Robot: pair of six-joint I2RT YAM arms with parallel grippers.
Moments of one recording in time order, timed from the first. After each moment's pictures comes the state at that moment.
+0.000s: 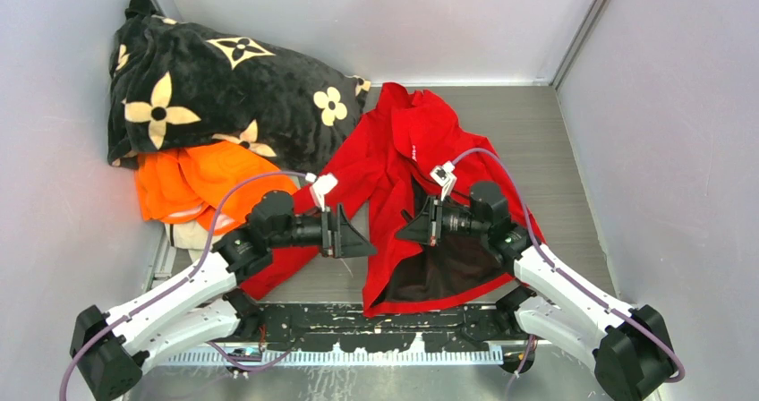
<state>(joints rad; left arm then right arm) -0.75 0.81 0.58 -0.02 0.60 -0.93 0.54 0.89 0.47 0.10 -0.74 0.69</state>
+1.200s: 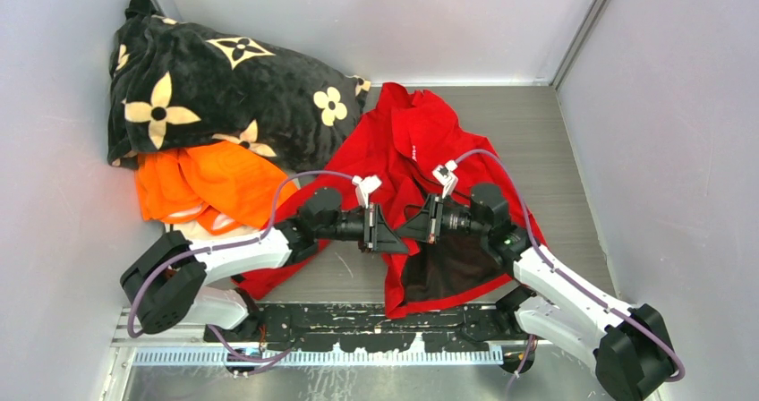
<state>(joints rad) -0.89 1.33 0.59 0.50 0.62 -1.11 0.56 0.89 0.45 0.18 -0.72 0.84</state>
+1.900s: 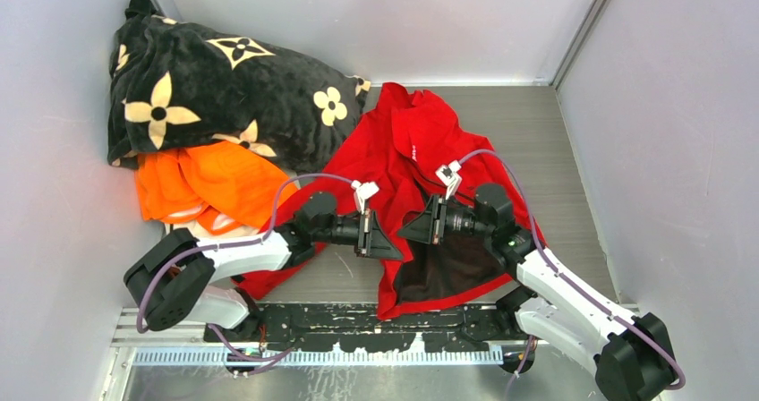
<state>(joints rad) -0.86 1.36 0.52 0.61 0.72 -1.07 0.52 0.85 0.45 0.14 -0.73 0.79</state>
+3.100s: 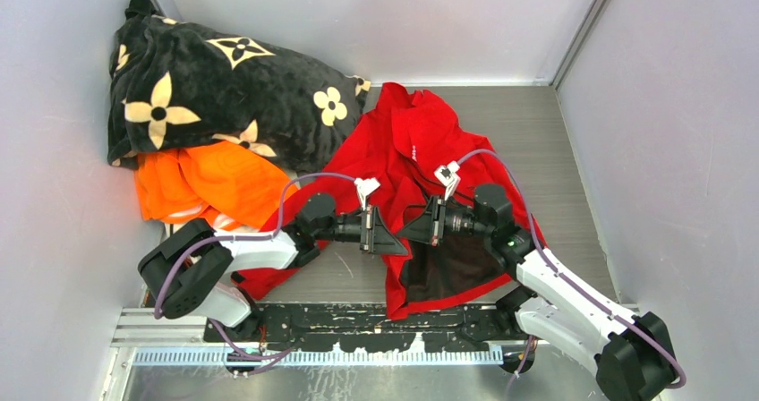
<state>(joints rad) -0.86 1.46 0.50 0.88 0.74 -1.18 0.54 0.85 0.45 0.14 -0.73 0.77</state>
